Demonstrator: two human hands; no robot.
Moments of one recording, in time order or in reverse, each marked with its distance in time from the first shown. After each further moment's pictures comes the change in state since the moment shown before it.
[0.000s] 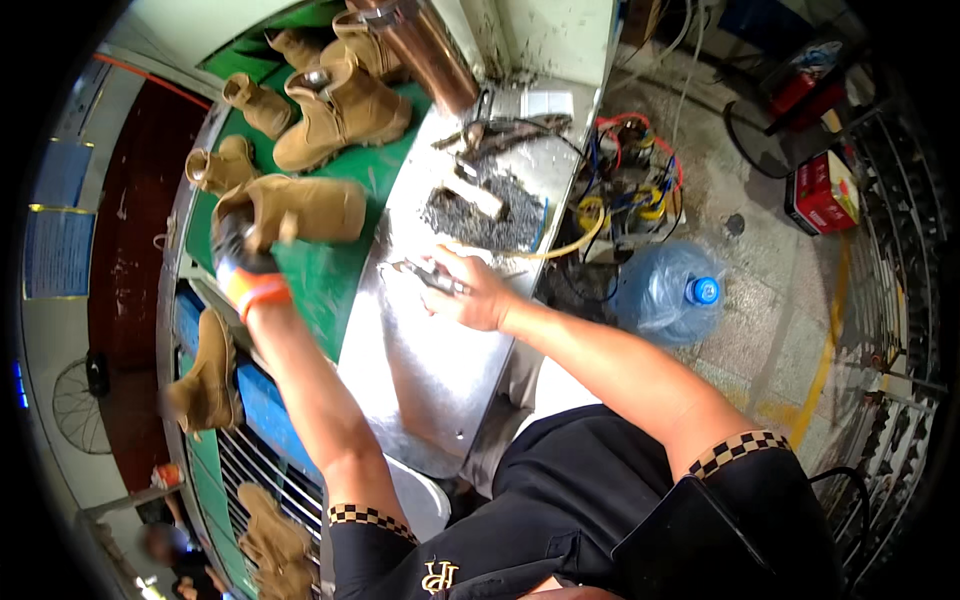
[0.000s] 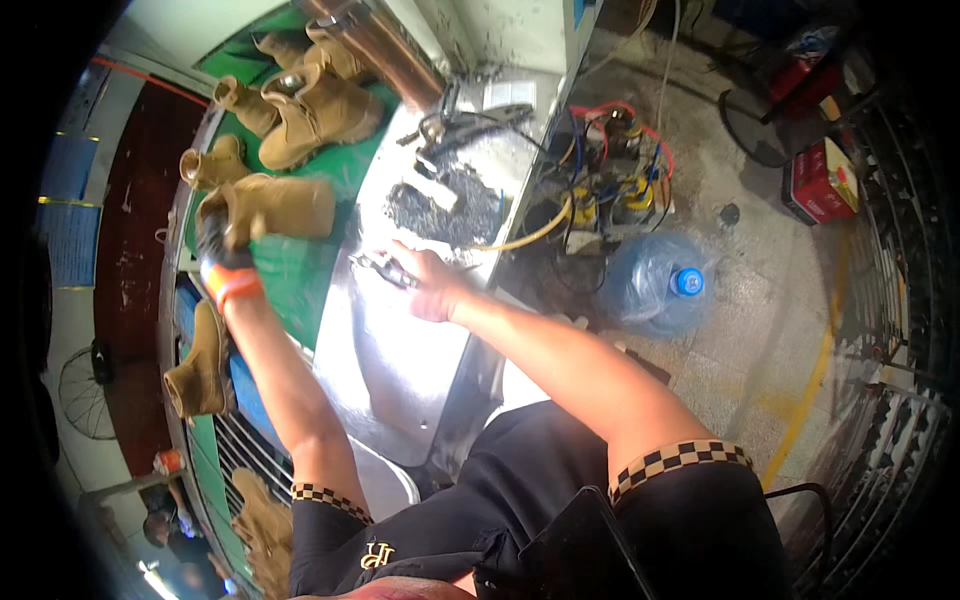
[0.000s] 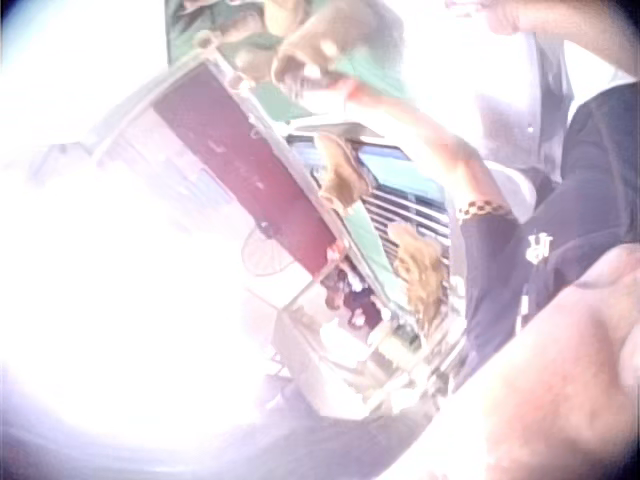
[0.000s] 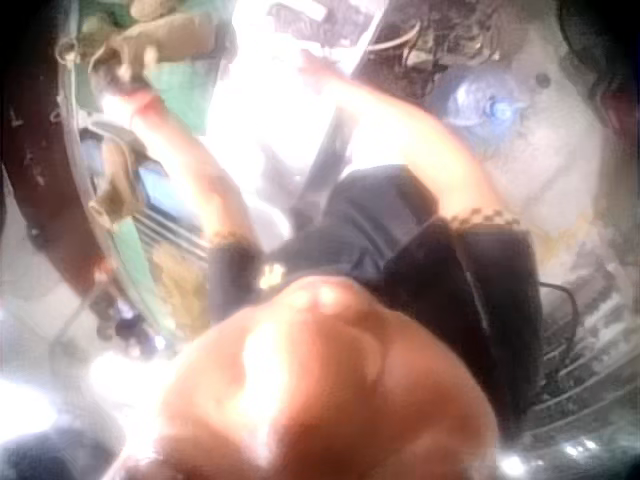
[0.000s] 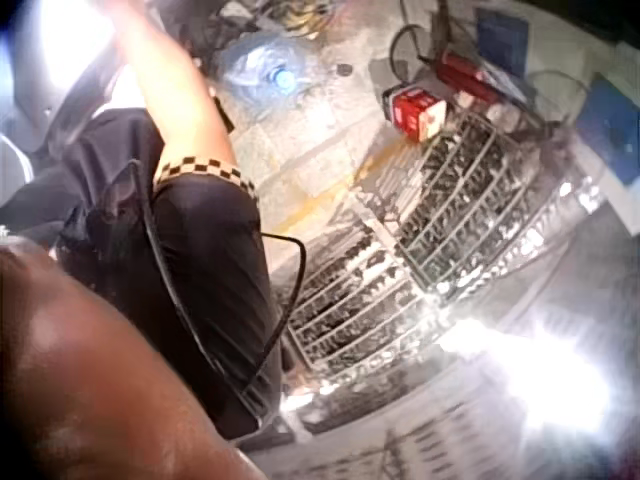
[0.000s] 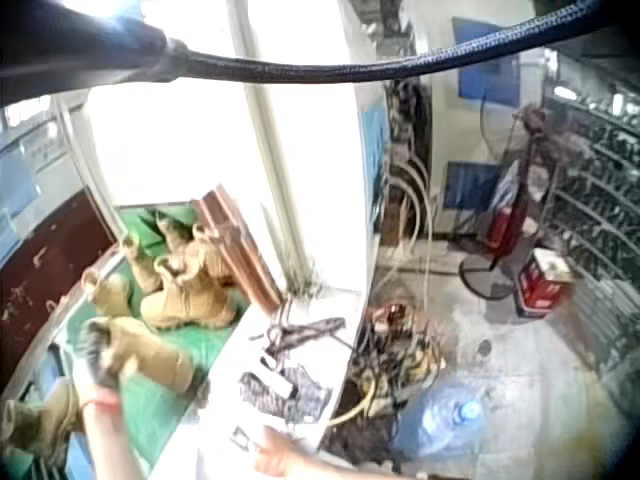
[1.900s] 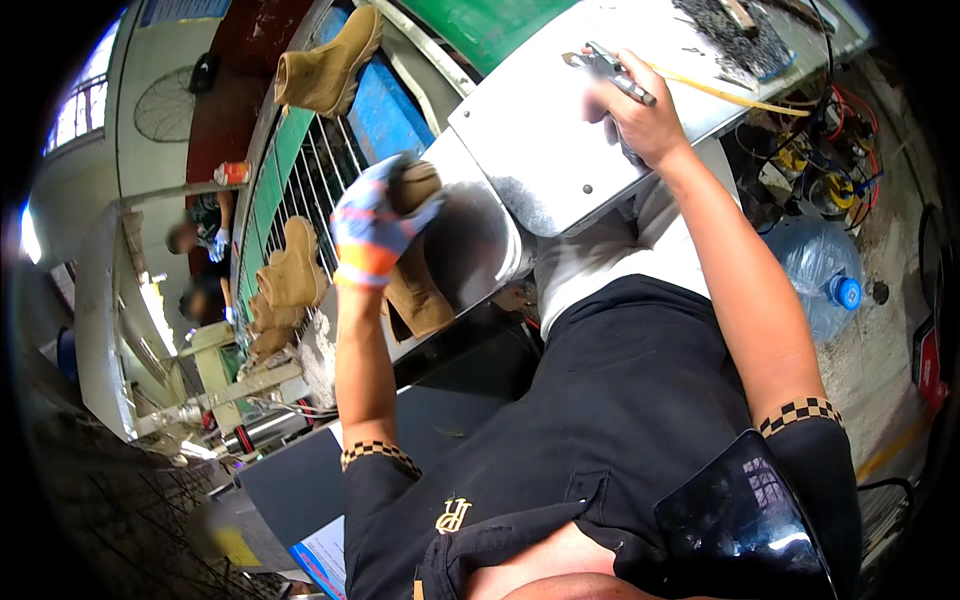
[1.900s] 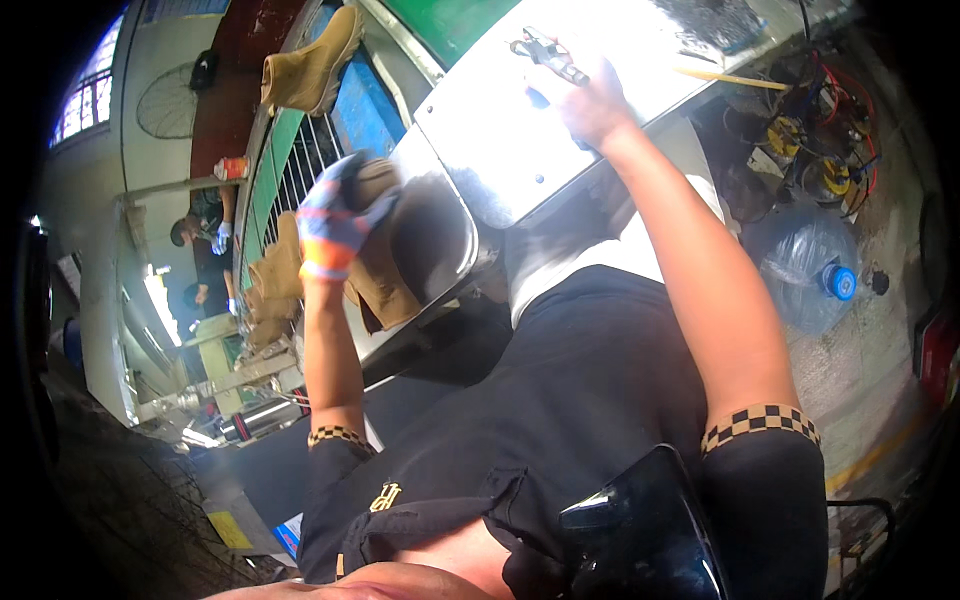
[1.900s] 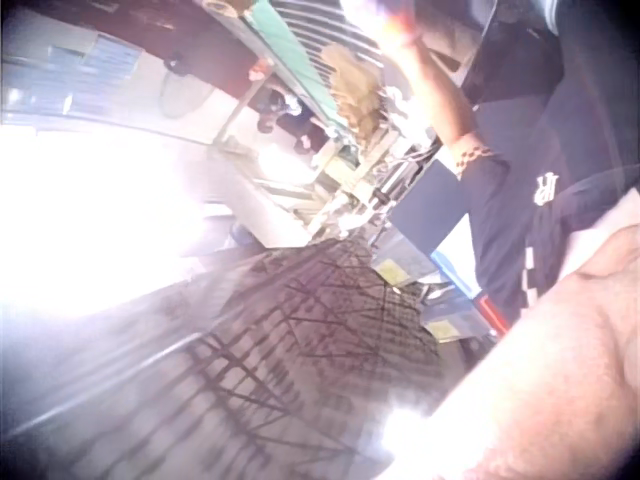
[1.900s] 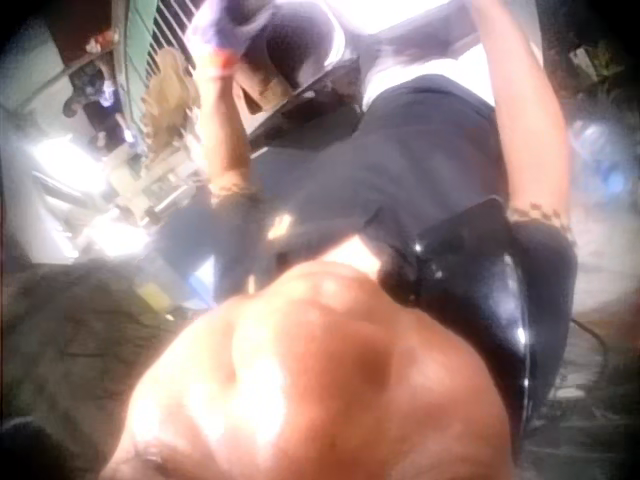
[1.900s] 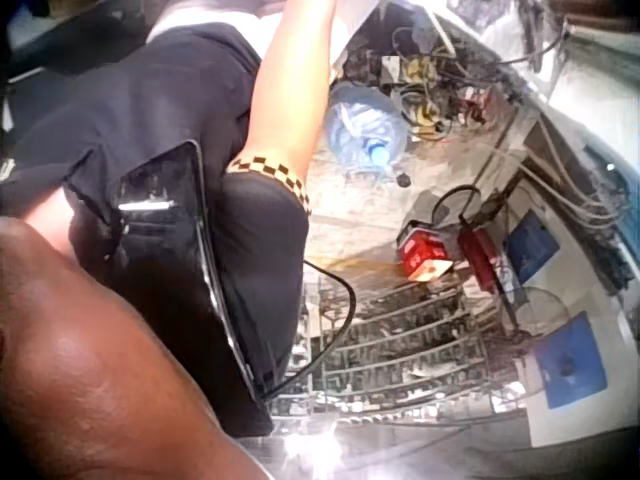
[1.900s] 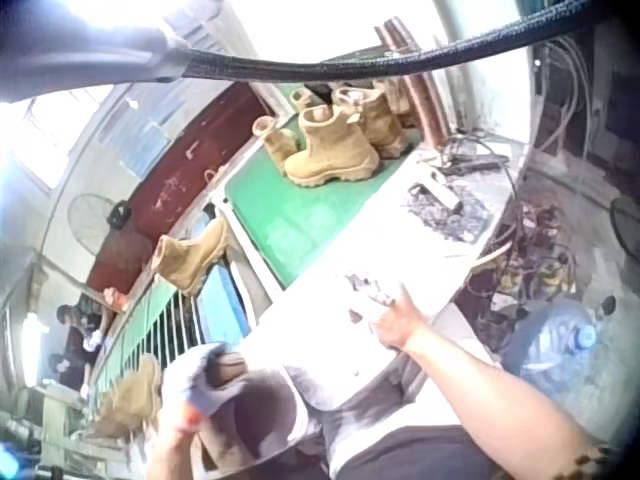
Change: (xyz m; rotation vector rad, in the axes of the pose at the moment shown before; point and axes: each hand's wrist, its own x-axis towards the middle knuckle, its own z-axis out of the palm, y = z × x) left_hand -0.380 0.181 0.001 1.653 -0.155 0.042; right_hand -0.057 -0.011 0.081 0.193 0.004 -0.133
